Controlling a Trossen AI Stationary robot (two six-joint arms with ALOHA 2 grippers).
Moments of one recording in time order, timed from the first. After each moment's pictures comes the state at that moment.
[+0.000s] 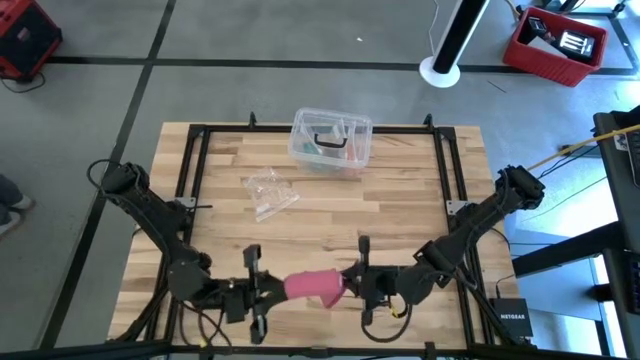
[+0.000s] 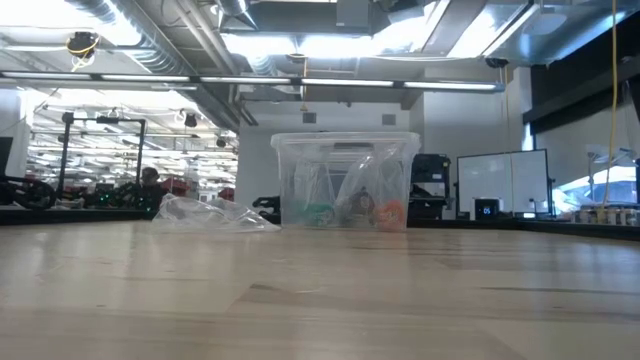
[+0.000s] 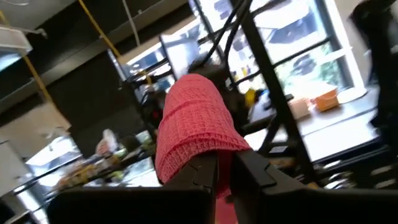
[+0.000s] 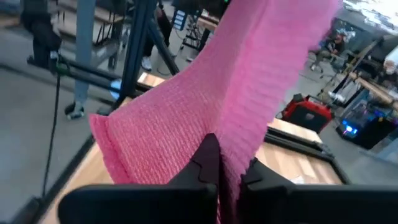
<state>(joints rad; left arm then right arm) -0.81 1.55 1.18 0.68 -0.87 0.66 0.68 1.58 1.22 0.11 0.67 -0.16</state>
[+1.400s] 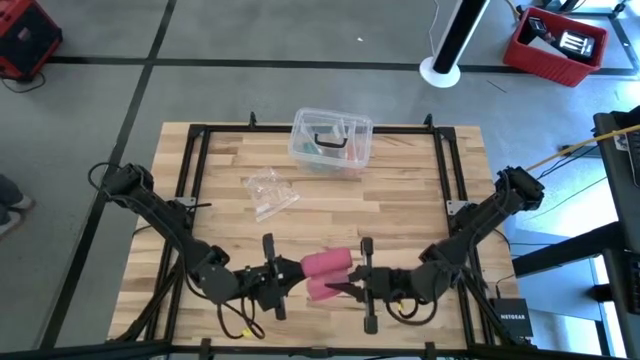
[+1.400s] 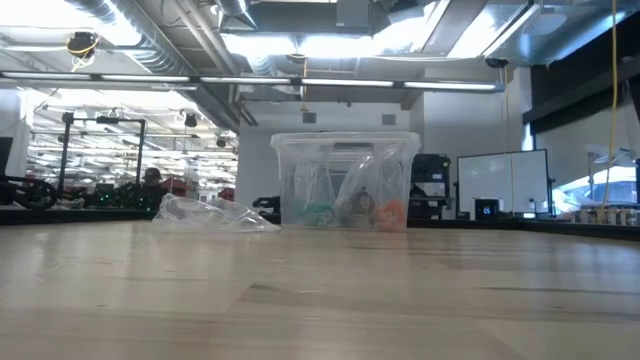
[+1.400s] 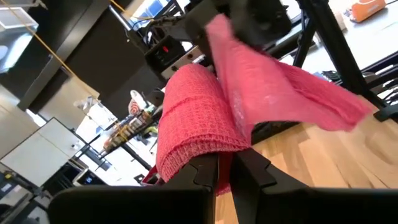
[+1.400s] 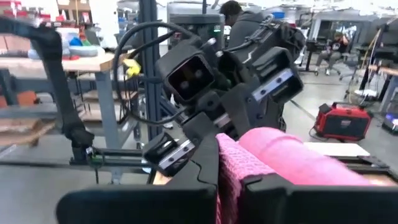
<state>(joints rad) -0.70 1.59 1.18 0.38 -0.97 0.60 0.71 1.59 1.26 0.36 0.66 -0.01</state>
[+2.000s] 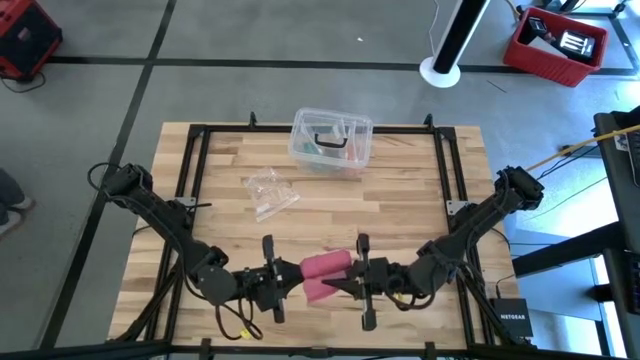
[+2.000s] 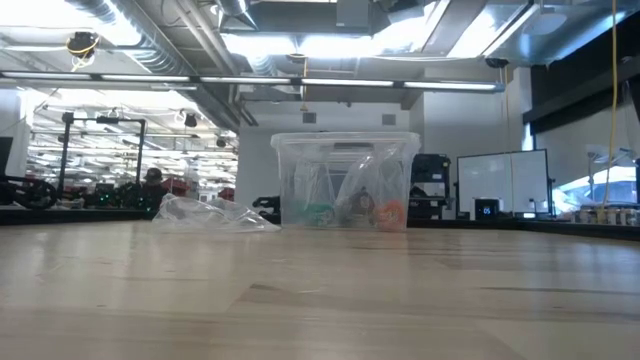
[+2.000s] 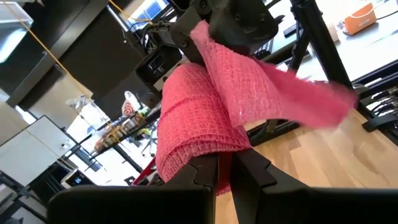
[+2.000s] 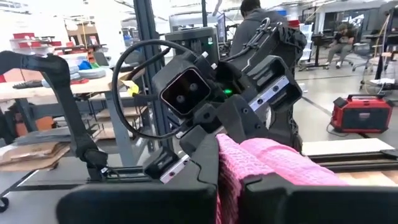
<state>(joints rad) -0.71 1.59 1.18 0.38 -0.95 0.56 0.68 1.59 1.27 0.41 0.61 0.07</state>
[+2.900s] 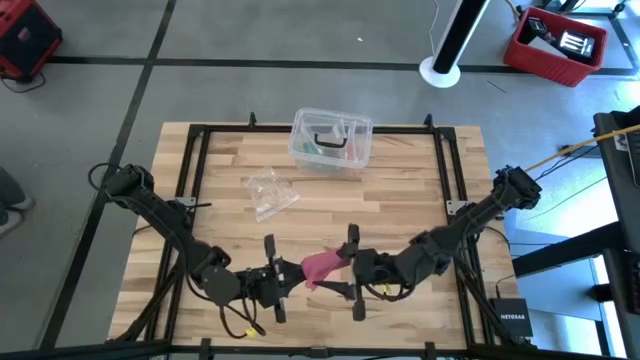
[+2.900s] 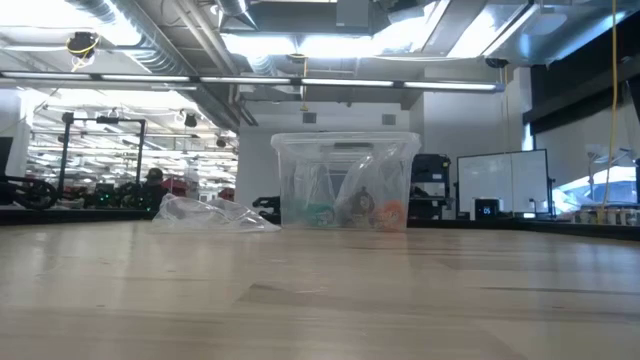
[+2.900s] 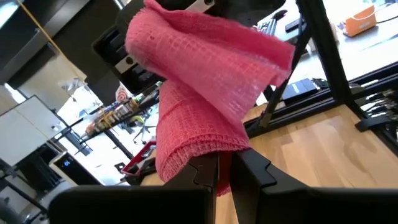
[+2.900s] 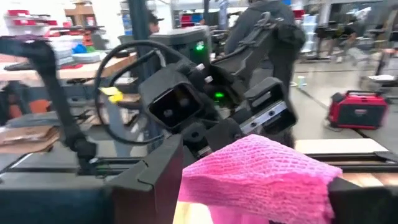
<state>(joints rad) -0.70 1.59 1.18 0.37 -0.95 0.47 0.58 1.61 1.37 0.24 0.54 0.08</state>
